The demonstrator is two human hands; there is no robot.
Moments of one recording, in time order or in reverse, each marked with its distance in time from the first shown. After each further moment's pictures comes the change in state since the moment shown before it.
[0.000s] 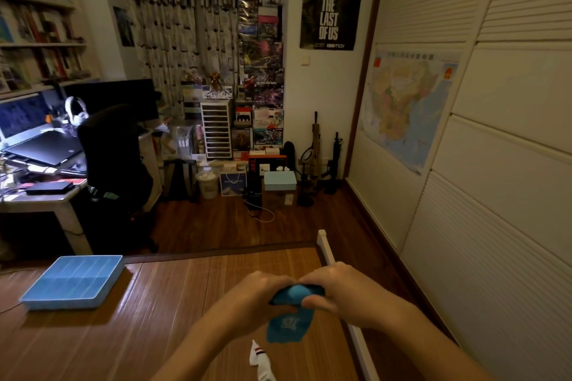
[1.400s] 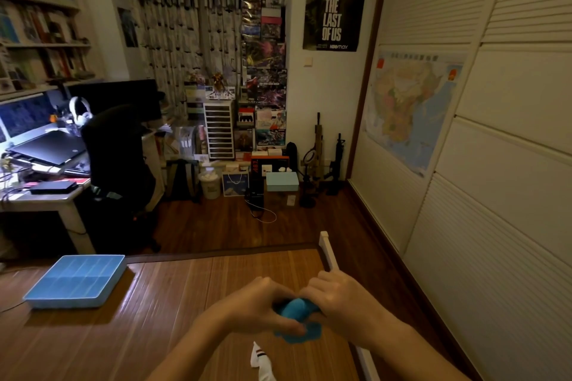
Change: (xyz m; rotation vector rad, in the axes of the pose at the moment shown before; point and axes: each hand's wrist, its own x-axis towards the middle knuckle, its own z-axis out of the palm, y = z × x) left_hand 0.004 -0.001 -0.008 -0.262 -0.223 -0.087; right_hand -0.001 0.007 0.026 -0.362 0.143 -0.203
